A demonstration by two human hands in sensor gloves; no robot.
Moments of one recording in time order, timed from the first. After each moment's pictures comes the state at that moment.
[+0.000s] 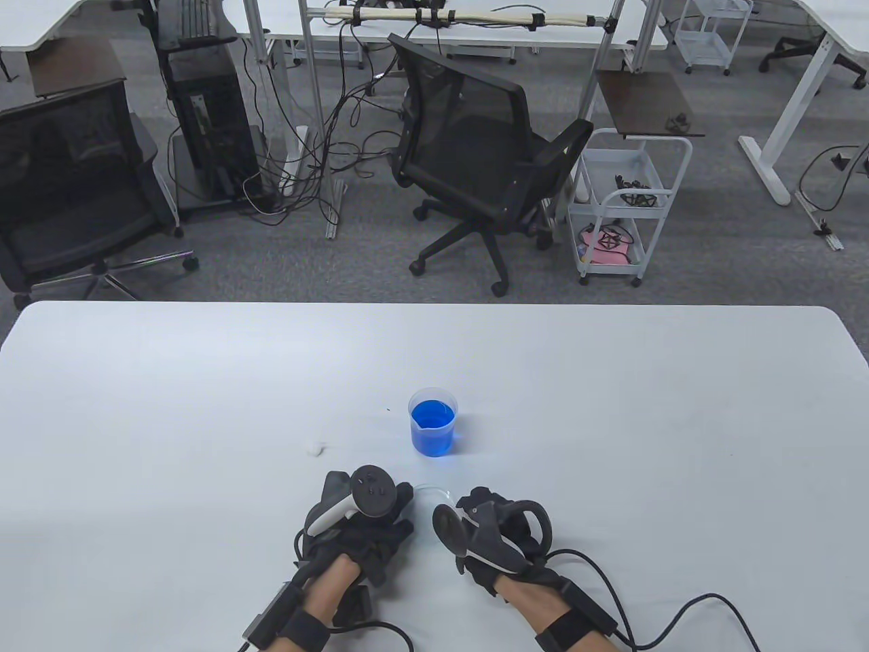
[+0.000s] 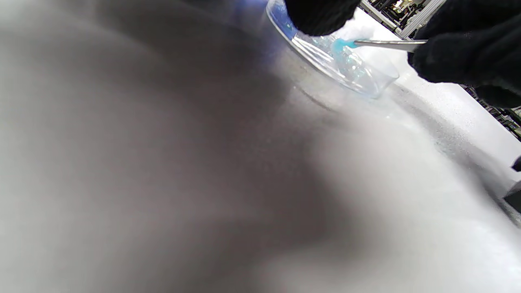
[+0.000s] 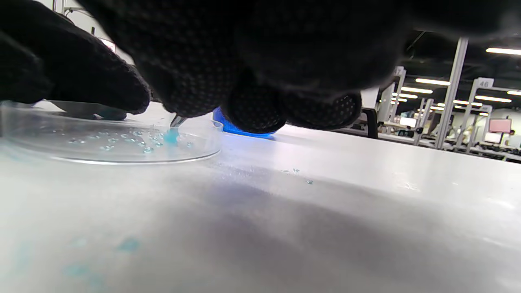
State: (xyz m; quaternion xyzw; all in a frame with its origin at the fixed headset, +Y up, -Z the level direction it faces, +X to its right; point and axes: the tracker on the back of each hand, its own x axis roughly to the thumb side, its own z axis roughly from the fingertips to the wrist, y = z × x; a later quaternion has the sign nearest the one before) left_hand -0.152 -0.798 -0.403 -0.27 -0.15 0.17 0.94; right_hand 0.031 -0.775 -0.375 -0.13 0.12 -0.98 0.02
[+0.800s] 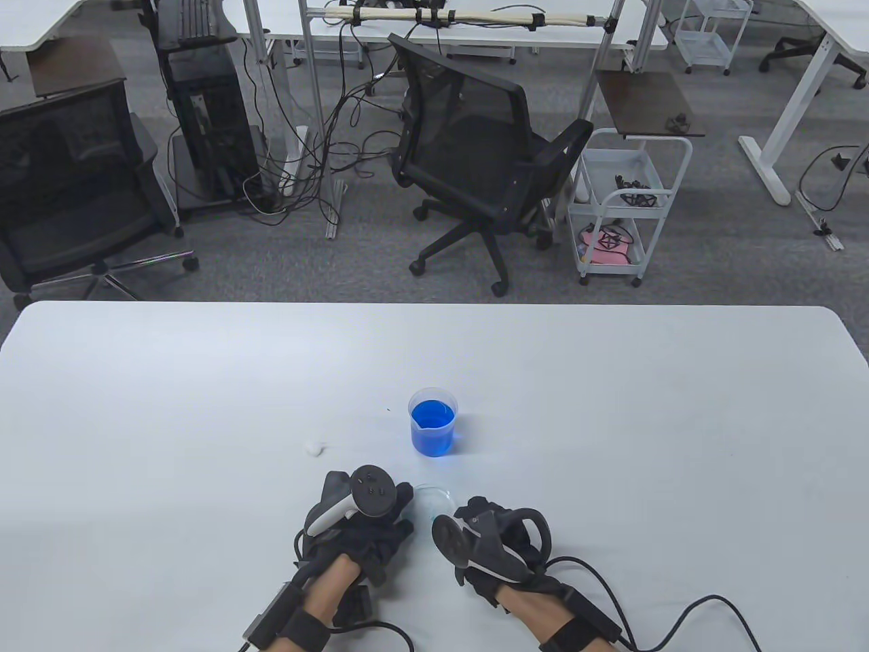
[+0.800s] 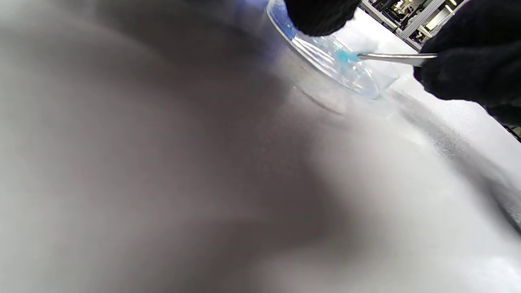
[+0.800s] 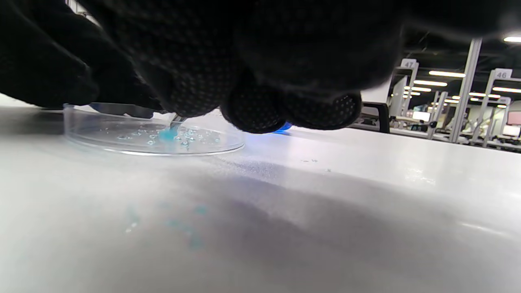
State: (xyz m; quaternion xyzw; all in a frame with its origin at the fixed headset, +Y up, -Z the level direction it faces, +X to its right) left_hand -0.153 -0.798 -0.404 -0.27 -0.15 0.17 0.94; right_hand 0.029 -0.776 -0.365 -0.15 0.11 -0.98 0.01
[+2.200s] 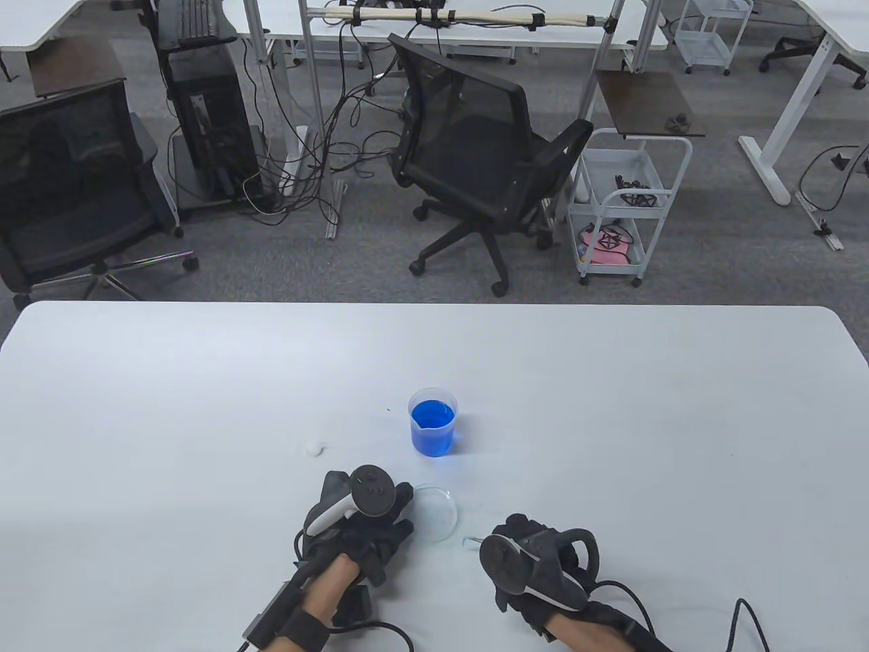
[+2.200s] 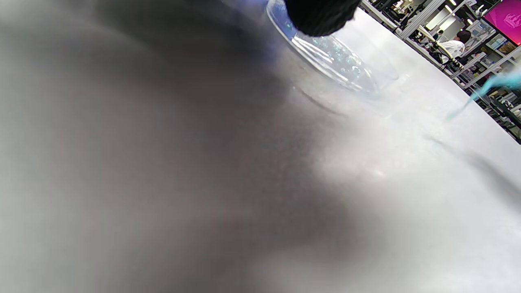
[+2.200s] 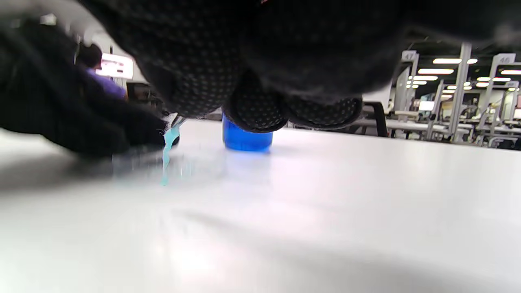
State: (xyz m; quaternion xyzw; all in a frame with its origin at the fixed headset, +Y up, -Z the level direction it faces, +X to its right) left_hand -0.153 -0.799 -0.404 -0.27 -0.15 0.18 0.93; right_hand 0.083 -0.753 -0.317 -0.16 0.09 -0.98 -0.01
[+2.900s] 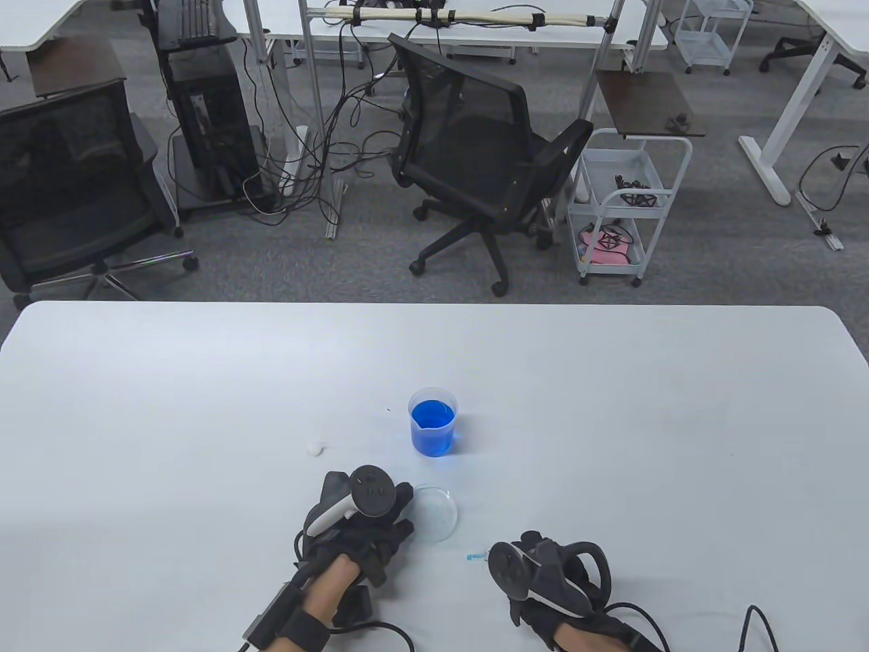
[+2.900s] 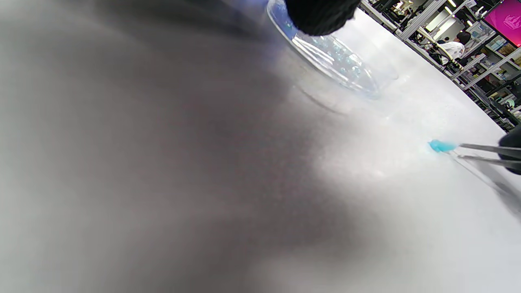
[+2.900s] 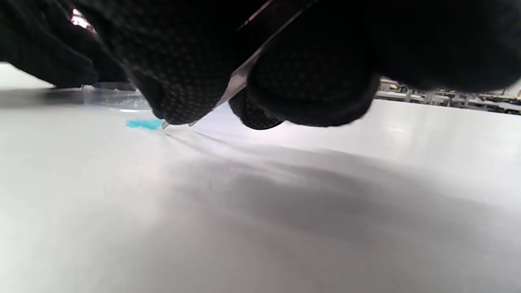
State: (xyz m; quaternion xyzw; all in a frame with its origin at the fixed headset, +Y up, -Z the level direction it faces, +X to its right) left_hand -0.153 -0.799 -0.404 -0.27 -0.15 0.18 0.93; right_hand 0.100 -0.771 -0.320 -0.12 0.04 -0.99 0.00
